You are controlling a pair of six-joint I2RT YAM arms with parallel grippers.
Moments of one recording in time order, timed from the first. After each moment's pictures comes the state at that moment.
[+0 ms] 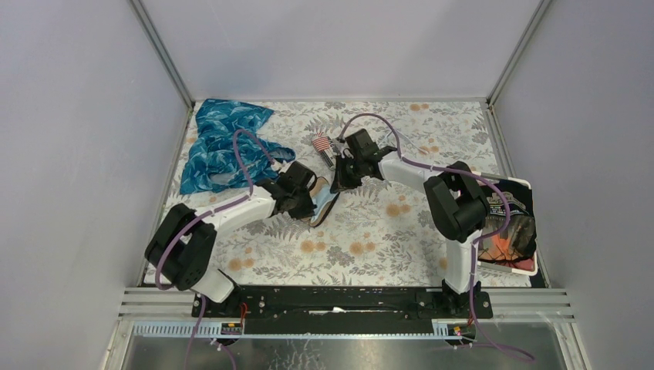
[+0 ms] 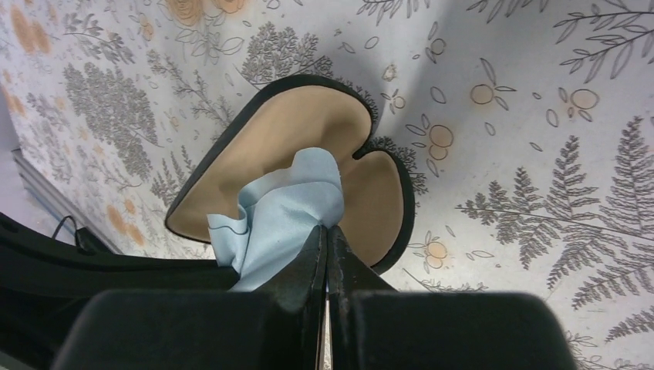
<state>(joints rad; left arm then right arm) -0.63 1.52 0.90 -0.44 -0.05 -0.99 0.59 1.98 1.36 -0.33 -0.38 0.52</state>
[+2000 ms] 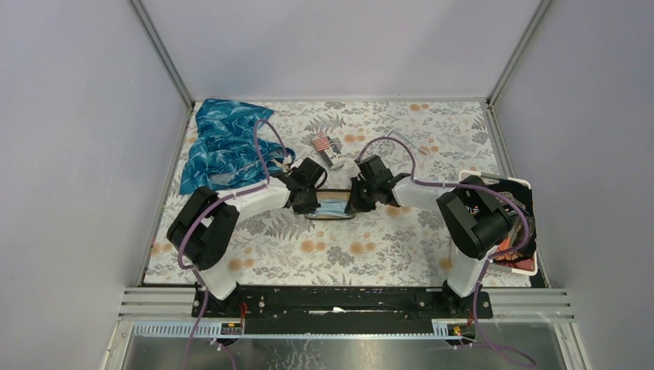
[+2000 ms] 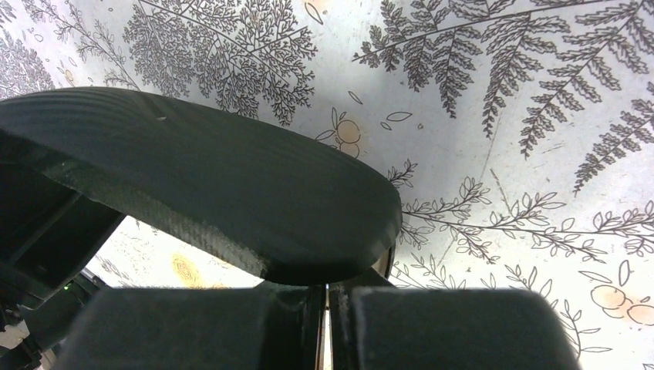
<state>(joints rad) -0.63 1.71 1.01 -0.45 -0.14 -0.80 0.61 1.80 0.97 -0.15 -0.24 0.63</state>
